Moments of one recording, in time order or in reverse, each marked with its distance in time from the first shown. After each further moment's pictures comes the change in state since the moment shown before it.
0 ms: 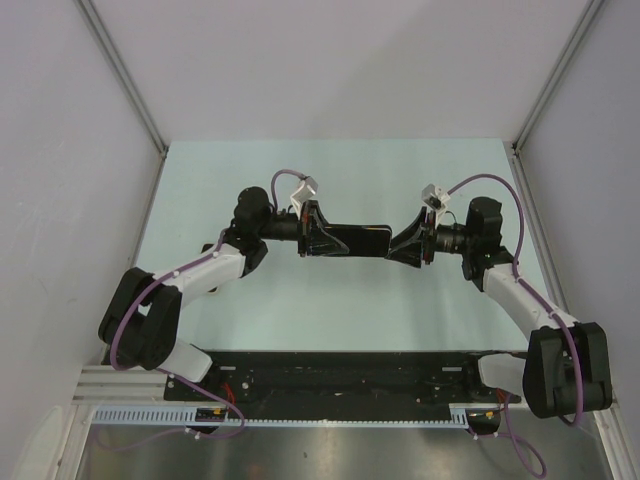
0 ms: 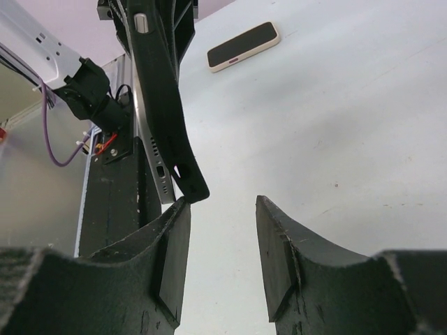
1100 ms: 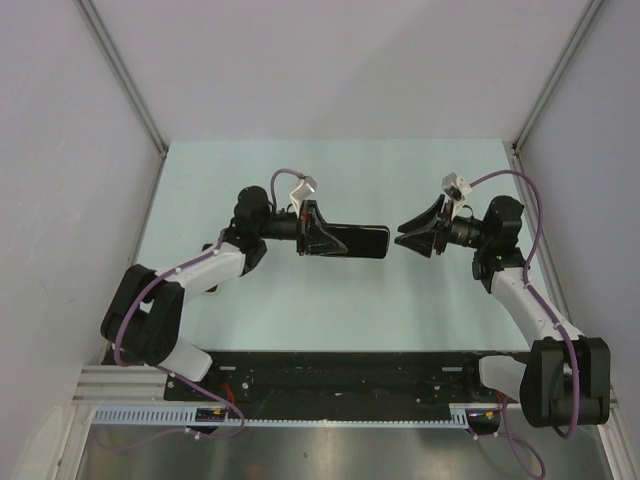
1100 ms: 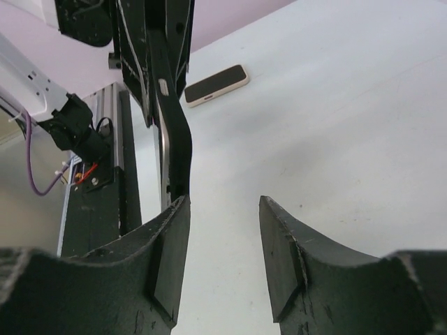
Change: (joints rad) left arm 0.027 0.014 0.000 -0.005 0.003 -0.029; right arm -0.088 -0.056 0.000 0.143 -0.012 0.119
